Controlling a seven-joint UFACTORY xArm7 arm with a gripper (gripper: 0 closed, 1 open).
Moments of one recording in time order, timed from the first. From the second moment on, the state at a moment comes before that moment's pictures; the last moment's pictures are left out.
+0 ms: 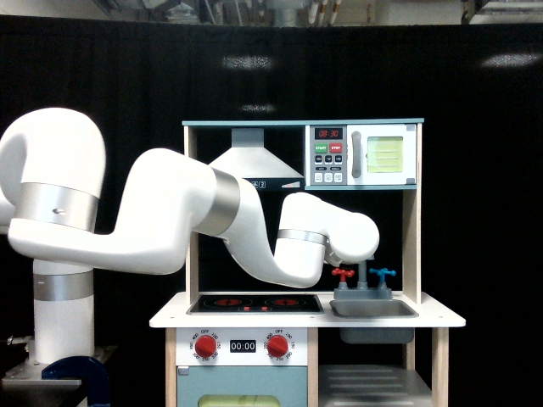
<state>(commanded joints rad) 1.72 -1.37 -1.74 0.95 0.01 0.85 -1.69</state>
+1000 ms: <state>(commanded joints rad) 1.34 -1.35 -1.72 0.78 -0.04 1.05 -1.71</state>
